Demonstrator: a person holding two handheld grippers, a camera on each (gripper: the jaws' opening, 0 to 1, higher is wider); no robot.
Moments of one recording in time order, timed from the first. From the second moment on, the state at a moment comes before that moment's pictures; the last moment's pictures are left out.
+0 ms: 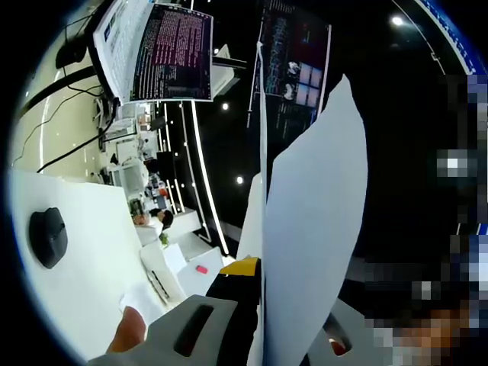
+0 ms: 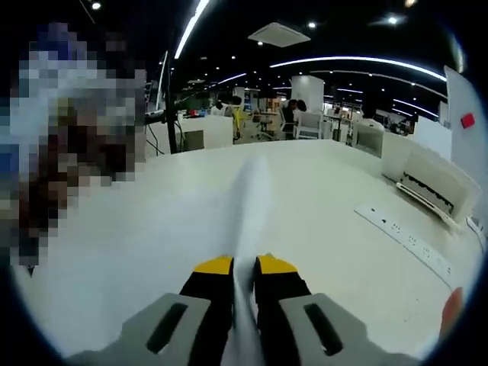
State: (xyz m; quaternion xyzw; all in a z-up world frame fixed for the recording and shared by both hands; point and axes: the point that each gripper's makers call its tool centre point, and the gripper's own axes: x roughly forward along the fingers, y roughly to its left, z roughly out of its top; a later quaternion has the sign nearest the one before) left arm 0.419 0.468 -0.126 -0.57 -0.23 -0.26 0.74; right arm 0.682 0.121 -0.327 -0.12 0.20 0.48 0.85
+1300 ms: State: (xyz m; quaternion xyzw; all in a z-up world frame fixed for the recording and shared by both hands) left arm 0.470 0.335 -0.201 -0.63 -0.12 -0.29 0.71; right arm 0.453 0.085 -0.074 -0.11 -0.04 0.54 0.83
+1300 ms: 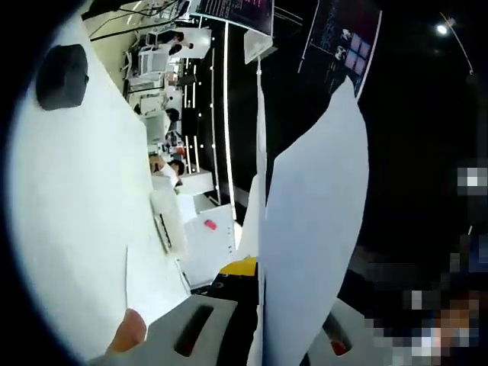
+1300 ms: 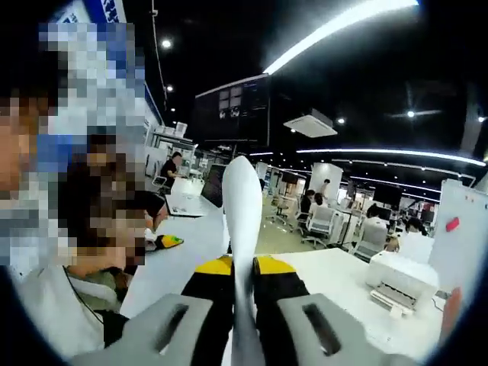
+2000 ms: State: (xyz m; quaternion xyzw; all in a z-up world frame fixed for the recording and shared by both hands) left arm 0.476 0.291 -0.223 -0.65 -0.08 -0.30 0.69; right arm 0.399 0.139 -0.068 0.03 -0.02 0.62 0.78
